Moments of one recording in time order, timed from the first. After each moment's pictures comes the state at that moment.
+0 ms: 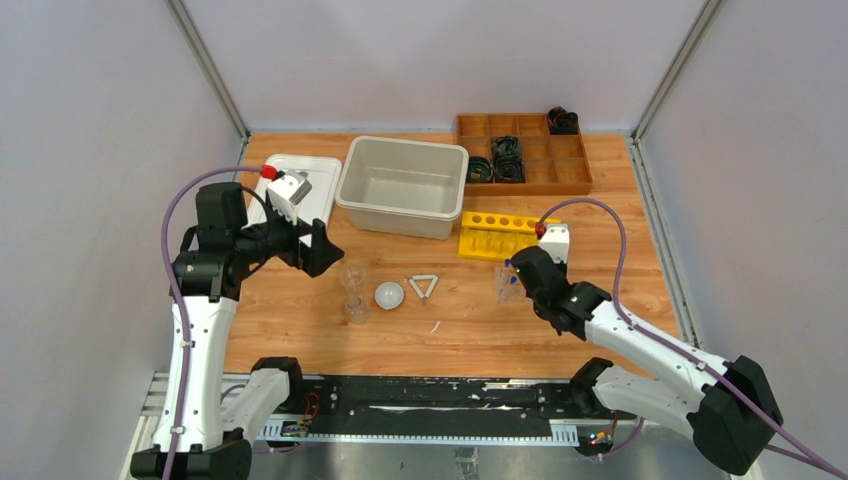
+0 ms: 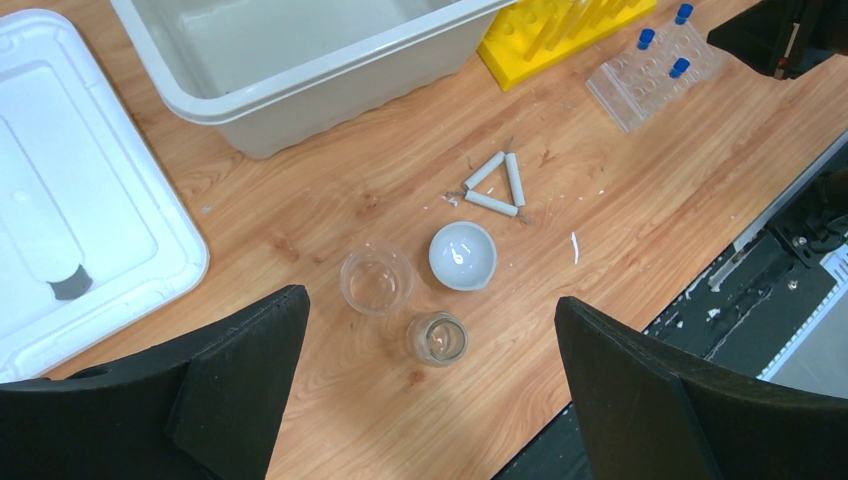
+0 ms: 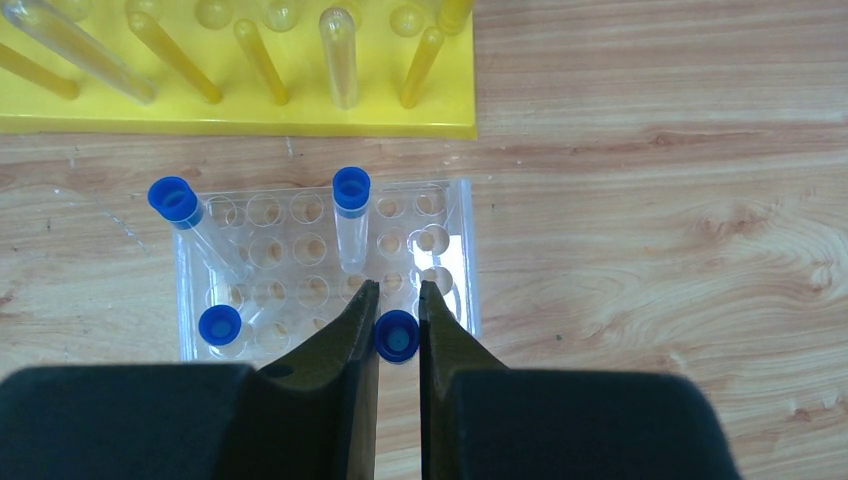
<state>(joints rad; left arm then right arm) 0.02 0.88 1.15 -0.92 0.69 0.26 0.70 0.96 0.57 -0.45 0.70 0.48</state>
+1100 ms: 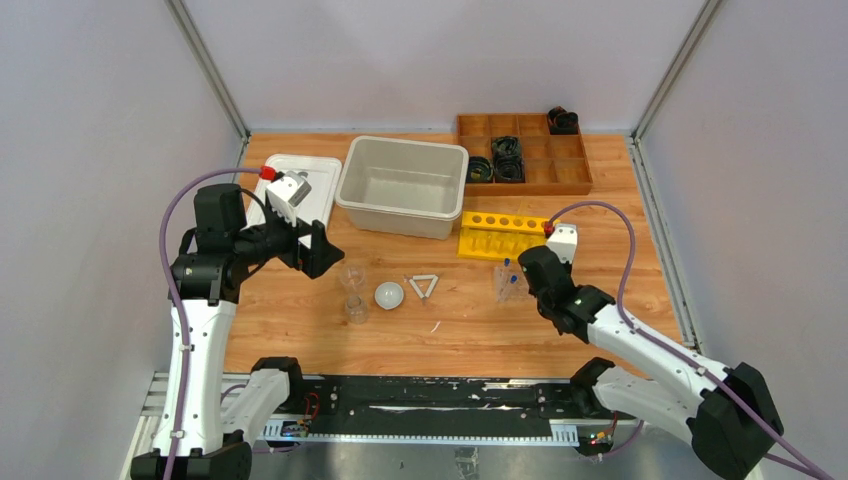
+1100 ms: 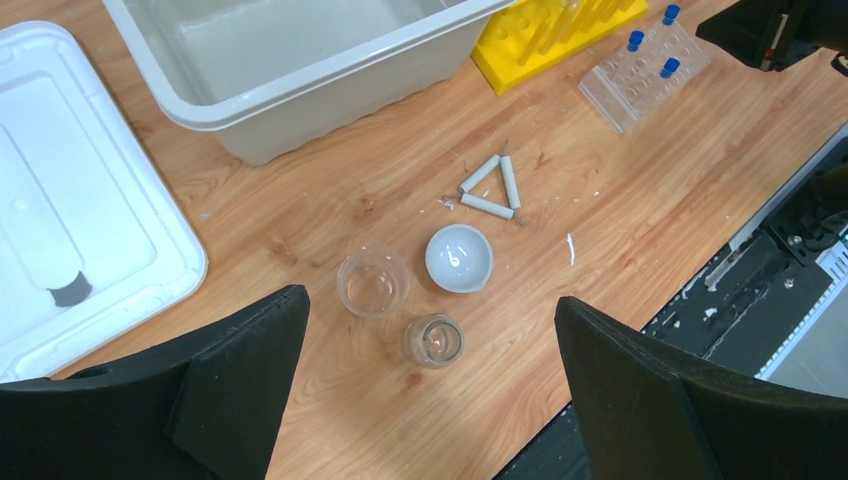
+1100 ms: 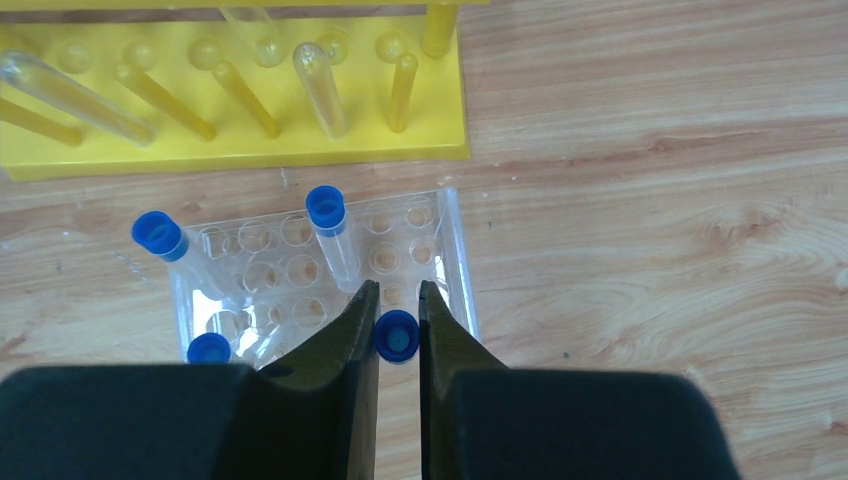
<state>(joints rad) 0.02 0.87 1.15 -0.92 0.70 0.26 0.66 0.91 0.52 -0.36 0.69 0.49</state>
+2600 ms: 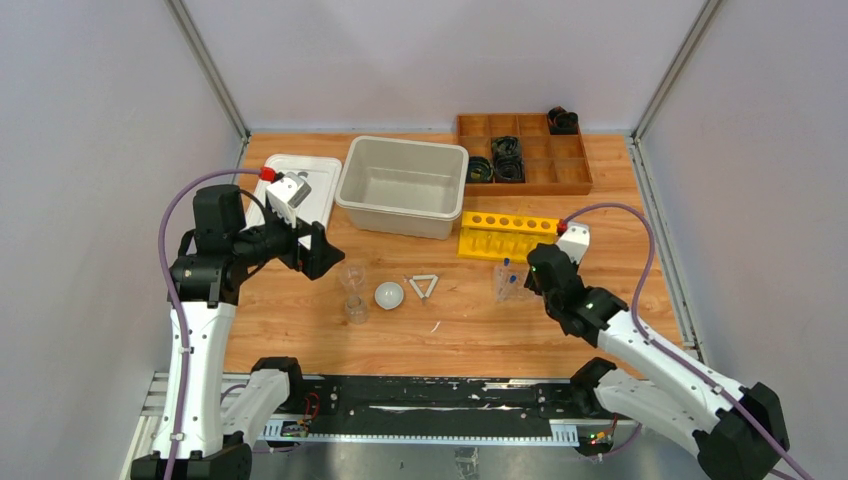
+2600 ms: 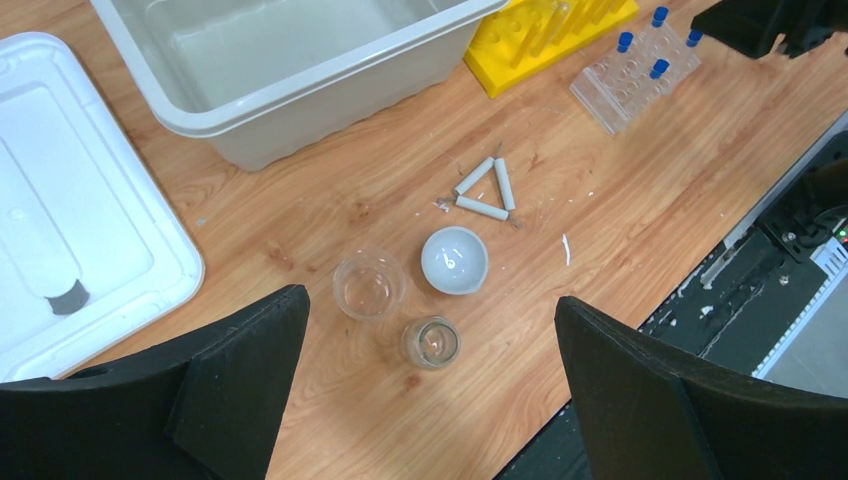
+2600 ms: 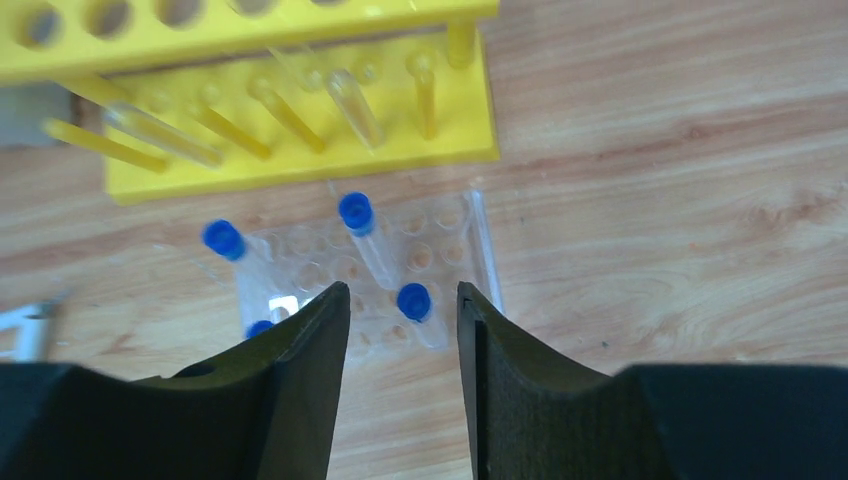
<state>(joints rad) 0.02 0.86 1.15 -0.92 0.72 0.27 0.65 0.86 0.53 -0.41 0.64 0.59</state>
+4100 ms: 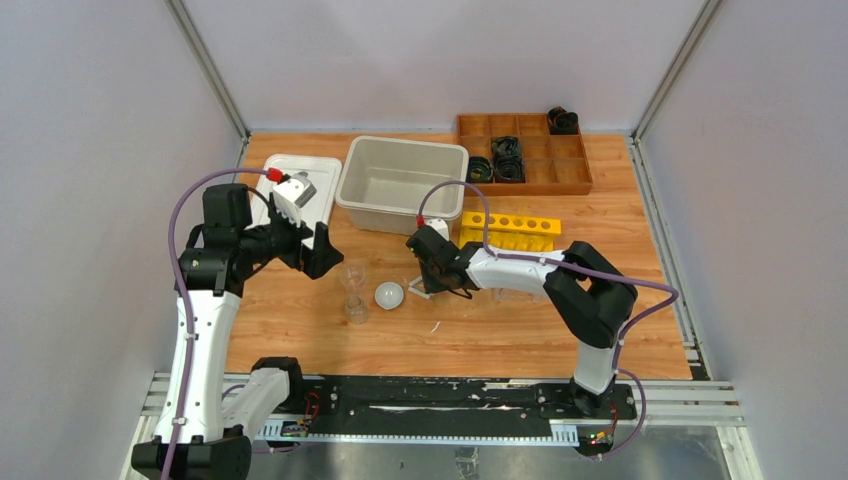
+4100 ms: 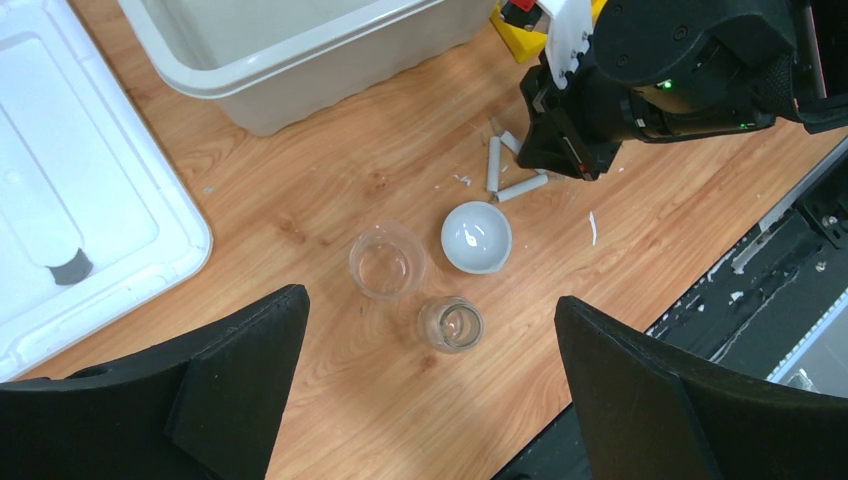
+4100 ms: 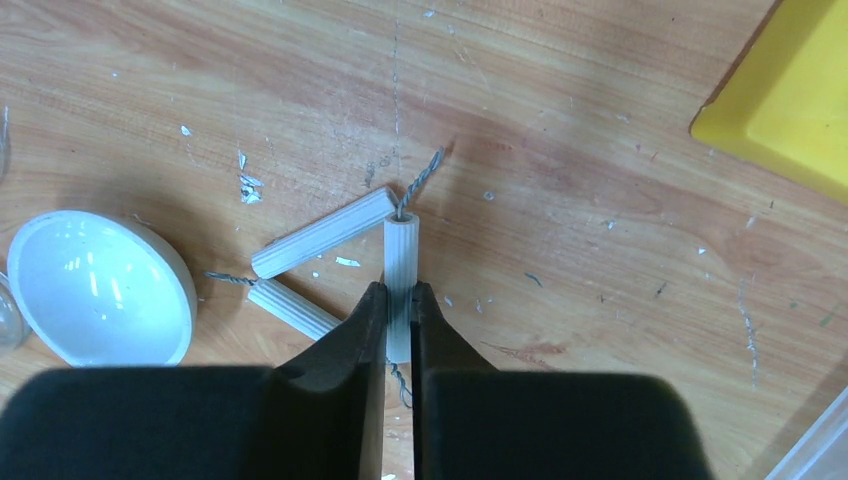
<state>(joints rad) 0.02 0.90 1.12 -0.92 0.67 0.31 0.93 1.82 1.12 -0.30 0.22 0.57</state>
